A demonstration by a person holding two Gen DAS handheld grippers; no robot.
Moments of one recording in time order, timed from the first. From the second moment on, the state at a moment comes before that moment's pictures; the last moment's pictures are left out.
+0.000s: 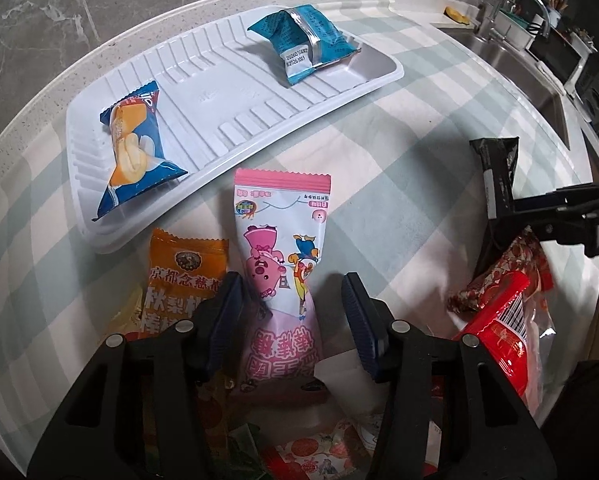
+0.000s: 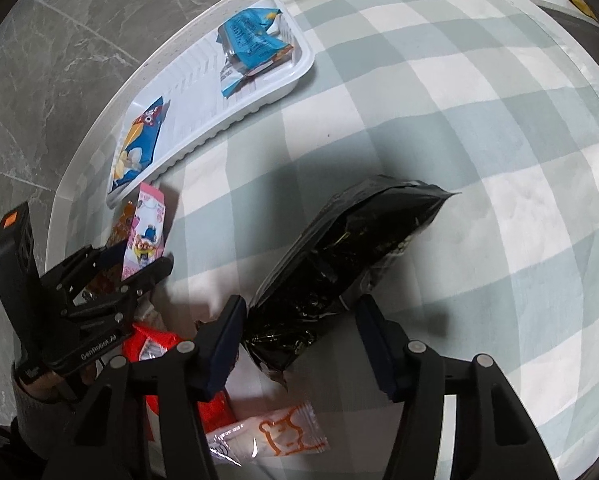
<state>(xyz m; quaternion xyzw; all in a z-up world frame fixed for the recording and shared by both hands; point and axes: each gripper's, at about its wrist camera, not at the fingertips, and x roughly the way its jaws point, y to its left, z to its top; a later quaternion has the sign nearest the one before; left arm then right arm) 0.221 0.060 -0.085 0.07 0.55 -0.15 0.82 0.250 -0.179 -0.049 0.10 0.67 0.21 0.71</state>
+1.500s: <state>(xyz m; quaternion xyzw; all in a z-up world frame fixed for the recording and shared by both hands) 0.228 0.116 -0.001 -0.12 0.48 -0.18 0.85 0.259 -0.205 0.018 0.14 0.58 0.29 0.75</state>
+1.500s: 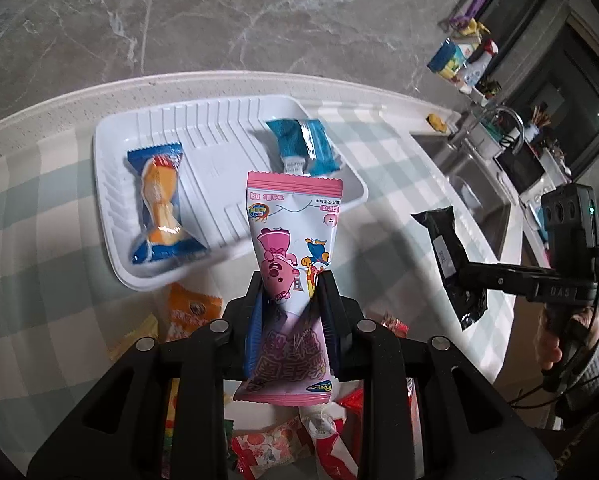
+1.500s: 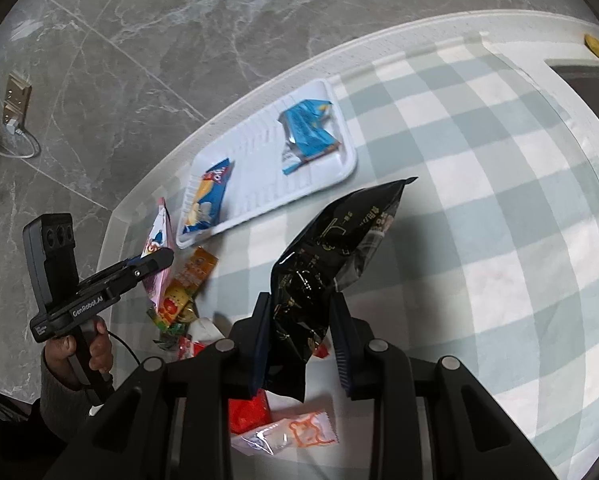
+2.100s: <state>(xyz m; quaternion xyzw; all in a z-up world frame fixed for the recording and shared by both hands) 0.280 0.130 0.005 -0.17 0.48 -0.15 0.85 0.316 -0.138 0.043 0.07 0.55 0.37 0.74</state>
